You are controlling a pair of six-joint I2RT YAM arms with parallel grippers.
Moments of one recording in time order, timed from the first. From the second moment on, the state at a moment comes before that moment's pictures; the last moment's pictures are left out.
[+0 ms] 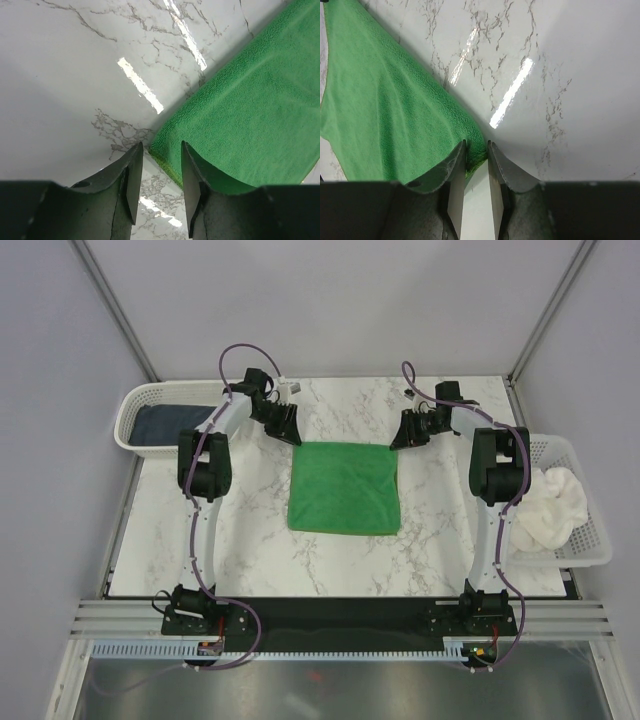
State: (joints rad) left arm -0.18 2.49 2.14 -0.84 0.68 0.21; right arm 0.02 2.30 1.71 -0.54 -0.76 -0.14
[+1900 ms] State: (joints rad) left arm -0.27 1.40 1.67 -0.77 0.49 -0.06; right arm 0.13 1.10 1.32 -0.36 -0.54 0.16
